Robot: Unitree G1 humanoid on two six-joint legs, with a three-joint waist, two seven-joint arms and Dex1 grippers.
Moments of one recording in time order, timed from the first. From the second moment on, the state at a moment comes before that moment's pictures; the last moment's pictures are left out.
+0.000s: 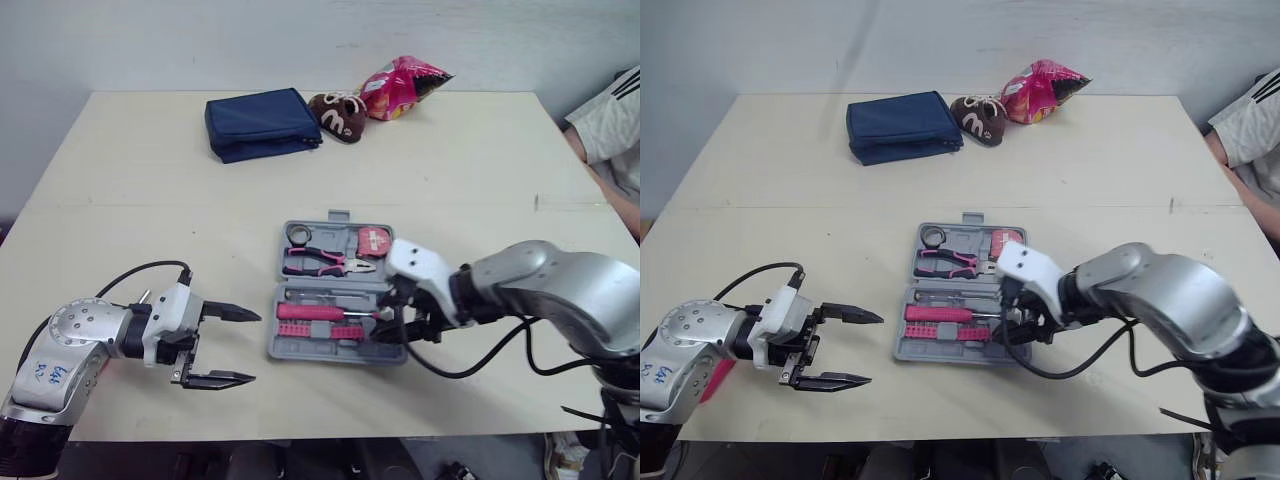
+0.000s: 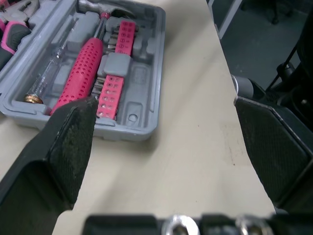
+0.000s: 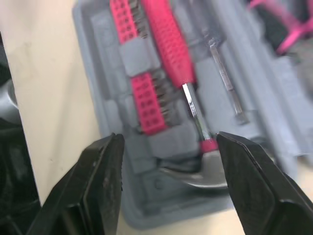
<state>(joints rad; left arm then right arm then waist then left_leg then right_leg) -0.07 0.86 0.10 -0.26 -0.55 0.25 -1.33 -0.65 -0.89 0.21 -0.58 0.69 1.23 0.90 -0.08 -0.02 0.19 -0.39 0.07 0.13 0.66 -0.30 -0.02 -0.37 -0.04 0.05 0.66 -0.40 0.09</state>
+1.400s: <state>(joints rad) -0.13 0.87 0.10 -0.22 -0.54 0.25 -1.31 -0.33 -0.69 0.33 -0.14 0.10 0.00 1.12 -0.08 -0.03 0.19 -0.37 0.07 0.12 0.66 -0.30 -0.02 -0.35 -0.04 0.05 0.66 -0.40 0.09</state>
